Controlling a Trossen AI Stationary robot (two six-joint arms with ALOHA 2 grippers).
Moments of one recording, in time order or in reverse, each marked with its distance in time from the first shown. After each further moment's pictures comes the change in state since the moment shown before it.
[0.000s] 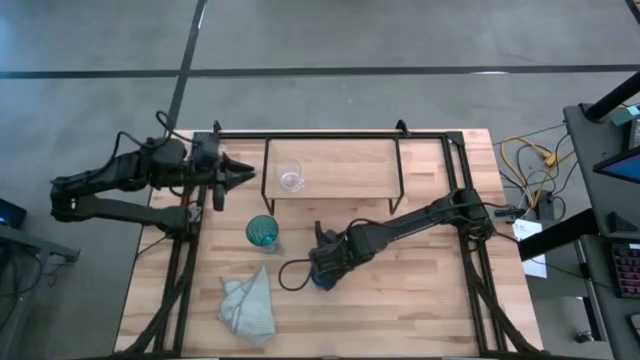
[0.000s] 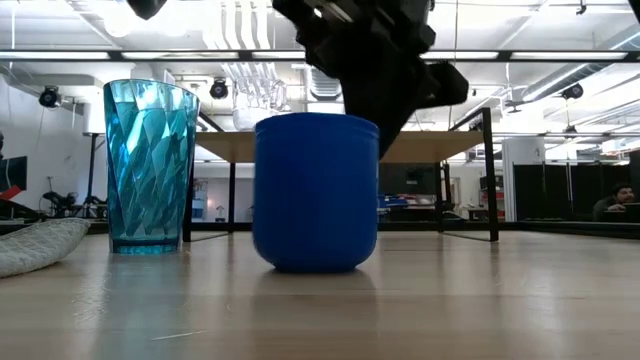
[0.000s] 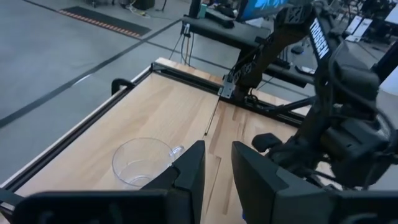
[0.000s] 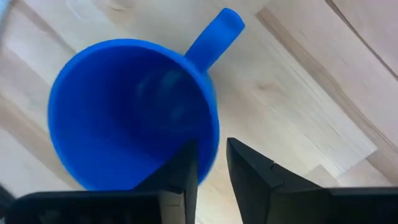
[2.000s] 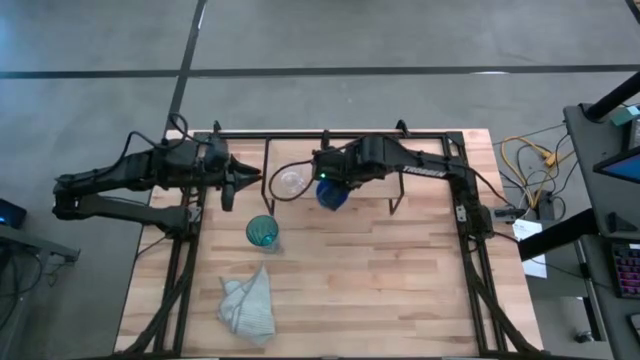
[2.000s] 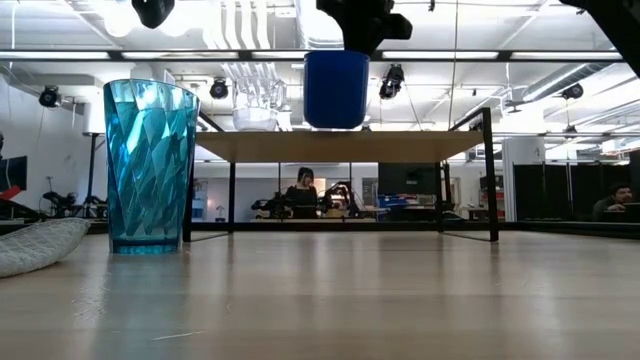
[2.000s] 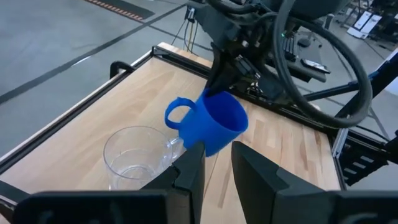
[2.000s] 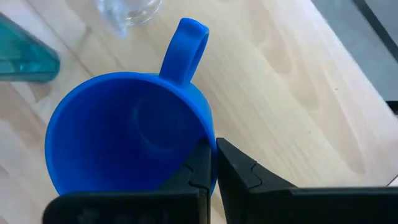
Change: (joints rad) left arm 0.000 0.064 -0.001 0.001 0.001 -0.061; right arm -0.344 -0.008 0.583 -0.535 0.262 -0.519
